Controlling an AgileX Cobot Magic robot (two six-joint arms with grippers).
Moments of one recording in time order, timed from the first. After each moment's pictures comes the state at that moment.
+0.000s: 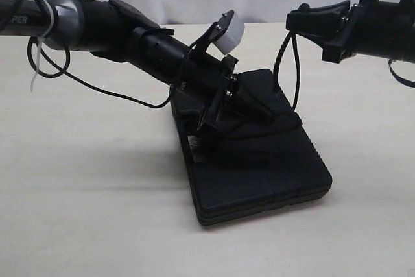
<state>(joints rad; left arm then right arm) -0.51 2.12 -1.42 -1.34 1.17 1.91 -0.10 1.60 -0.87 1.74 1.03 -2.04</state>
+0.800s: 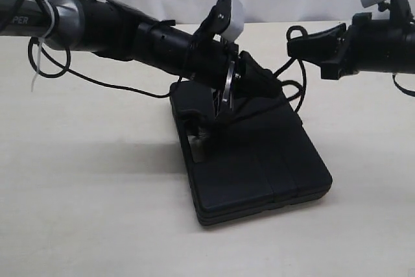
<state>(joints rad) -0.52 2.12 -1.42 -1.49 1.02 2.11 -0.10 1.60 -0.87 1.57 0.93 -1.89</state>
